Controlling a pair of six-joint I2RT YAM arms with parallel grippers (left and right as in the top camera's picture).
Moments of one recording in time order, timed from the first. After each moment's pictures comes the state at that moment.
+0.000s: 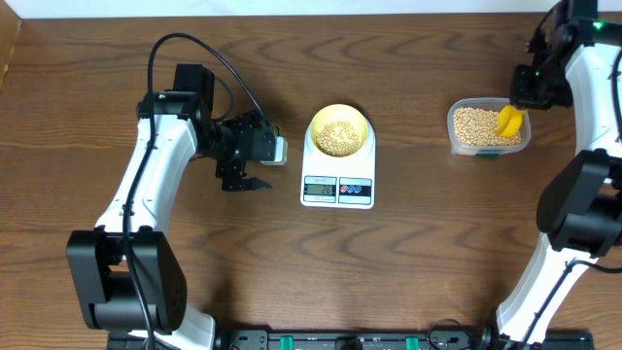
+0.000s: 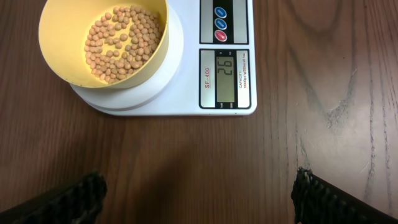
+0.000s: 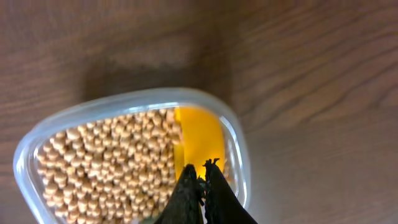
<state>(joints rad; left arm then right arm) -0.03 1.72 1.36 -1.10 0.63 1.64 -0.21 2.18 2.02 -1.21 0.00 0.01</state>
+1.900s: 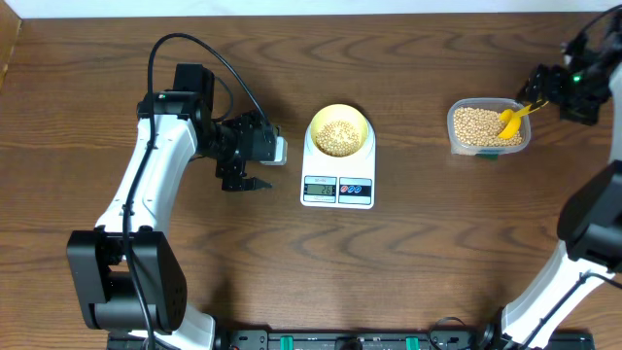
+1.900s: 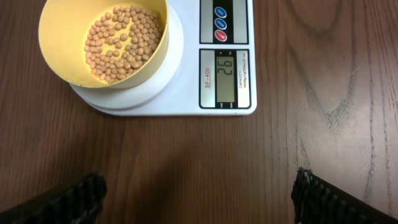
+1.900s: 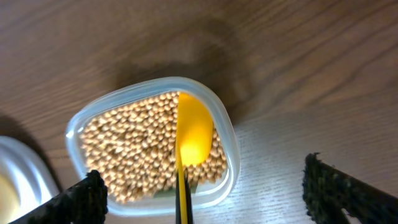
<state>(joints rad) -0.03 1.72 1.36 -1.10 0.63 1.64 -0.35 2.11 1.99 -1.24 -0.26 0.01</state>
